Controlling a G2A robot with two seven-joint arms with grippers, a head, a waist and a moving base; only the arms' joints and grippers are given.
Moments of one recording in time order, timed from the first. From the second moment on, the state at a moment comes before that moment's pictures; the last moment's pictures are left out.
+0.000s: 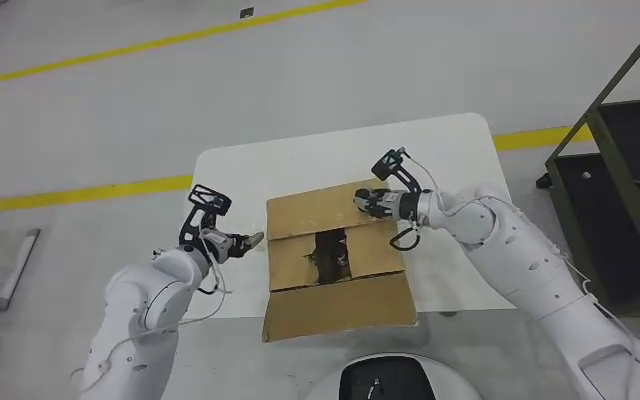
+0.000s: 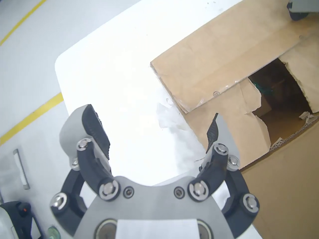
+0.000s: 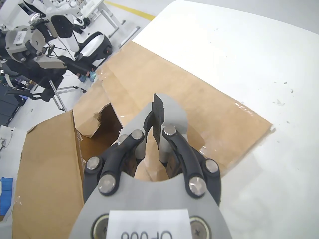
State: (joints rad) left arm 1.18 -0.98 -1.51 -1.93 1.01 -0.23 -0.93; right arm -0.72 -1.28 1.02 -1.18 -0.55 -0.51 0.64
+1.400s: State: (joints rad) left arm 1.68 -0.93 -1.81 -1.99 1.38 -0.77 -0.57; right arm -0.81 -1.27 1.01 -1.32 -0.74 -0.44 0.50
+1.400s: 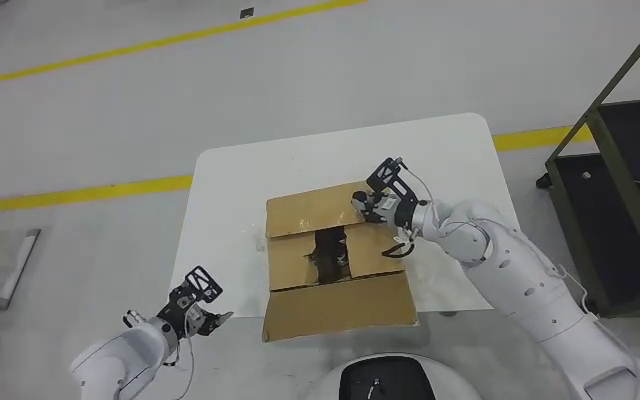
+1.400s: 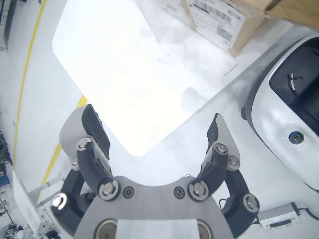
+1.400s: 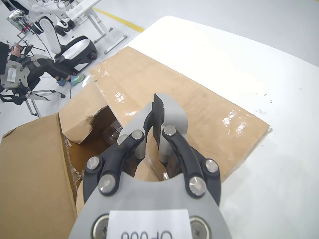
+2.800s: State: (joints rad) left arm 1.61 -0.93 -1.65 -2.06 1.43 -0.74 -0.31; right arm -0.79 -1.28 1.01 -1.31 -0.74 -0.45 0.57
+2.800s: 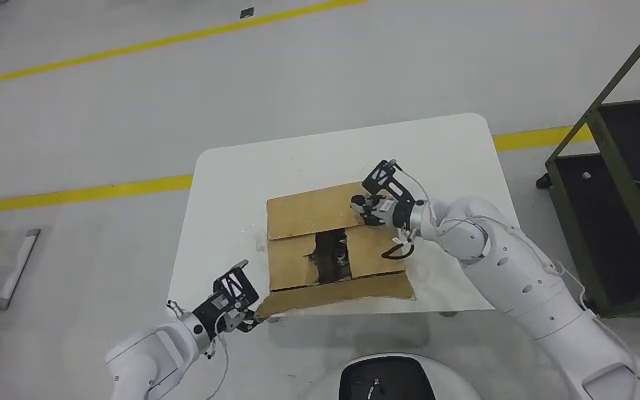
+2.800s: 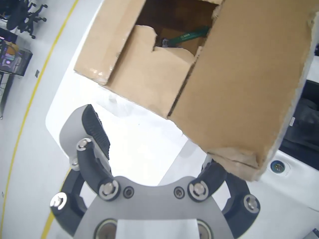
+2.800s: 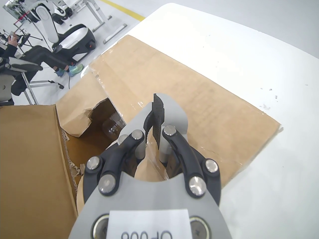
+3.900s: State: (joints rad) left arm 1.33 -0.97 -1.42 -1.88 1.45 -0.45 -0.49; right arm -0.90 -1.26 0.97 -1.46 -1.14 -0.28 0.42
